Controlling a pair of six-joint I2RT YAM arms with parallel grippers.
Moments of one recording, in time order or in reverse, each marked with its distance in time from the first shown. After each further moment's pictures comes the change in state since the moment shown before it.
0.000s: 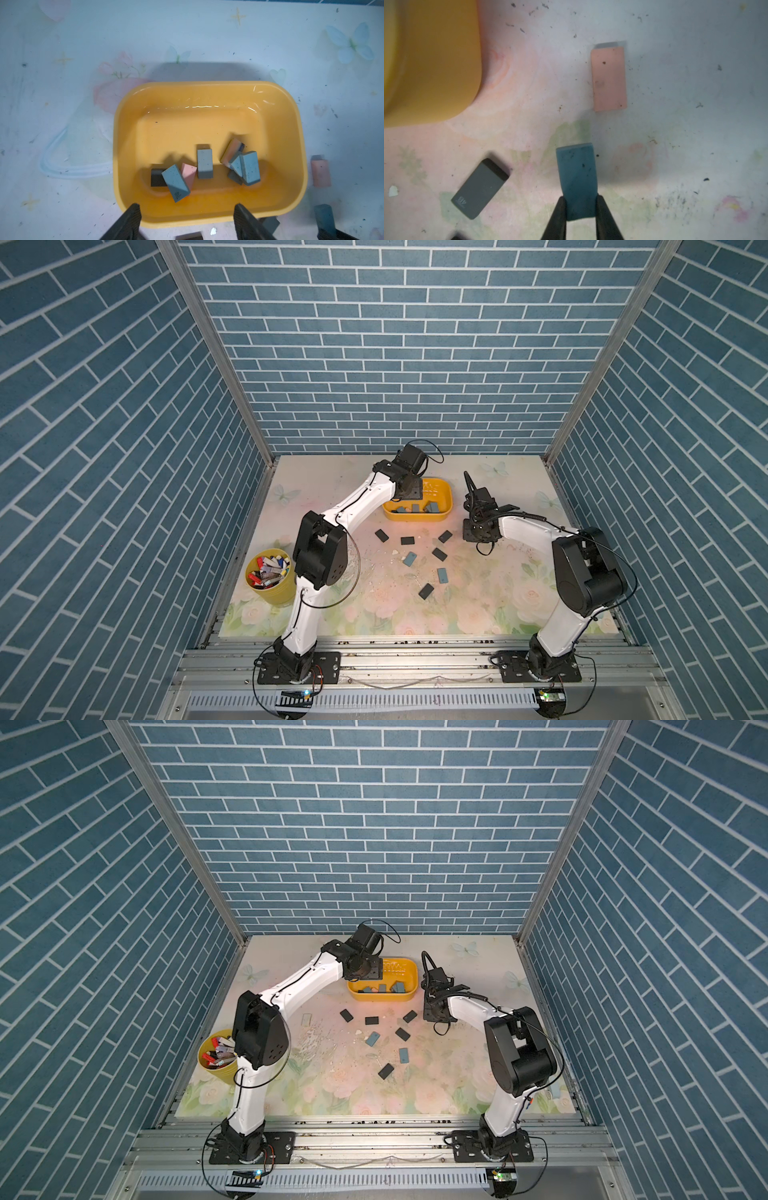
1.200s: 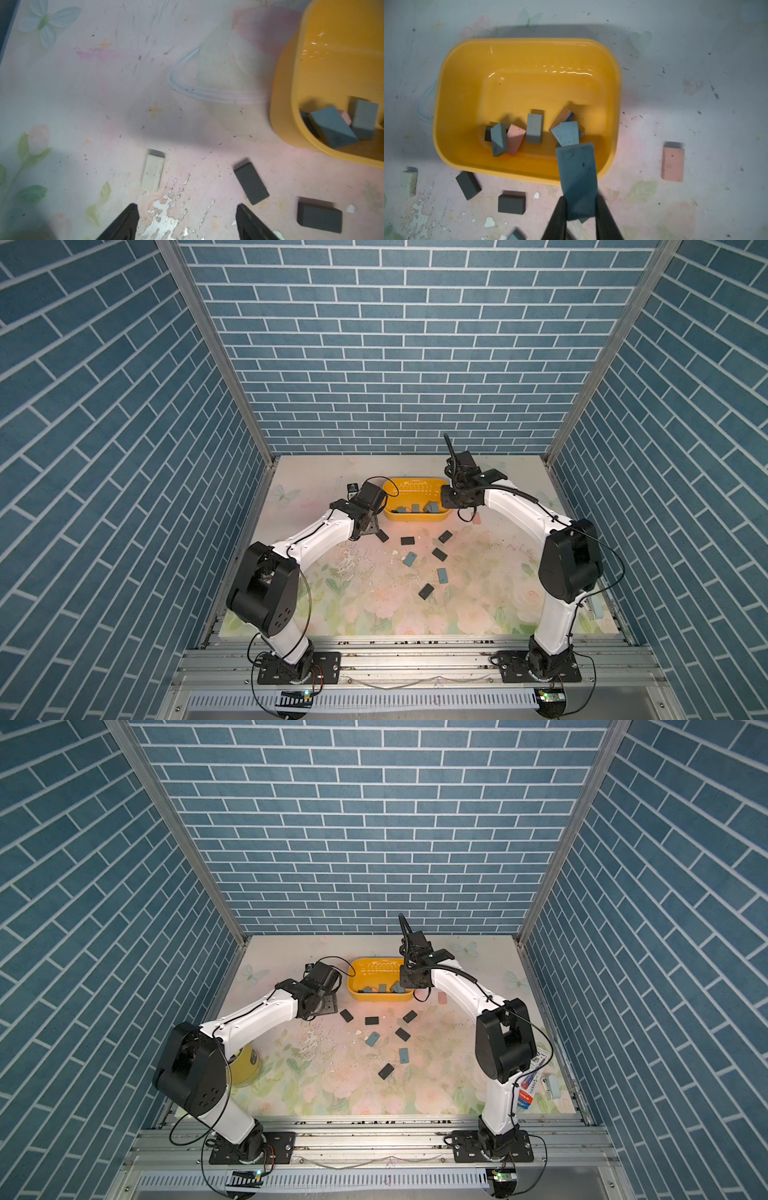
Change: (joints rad) left arm 0.119 -0.466 -0.790 0.167 -0.195 -0.104; right arm 0.098 0.182 0.570 -0.251 -0.088 -0.060
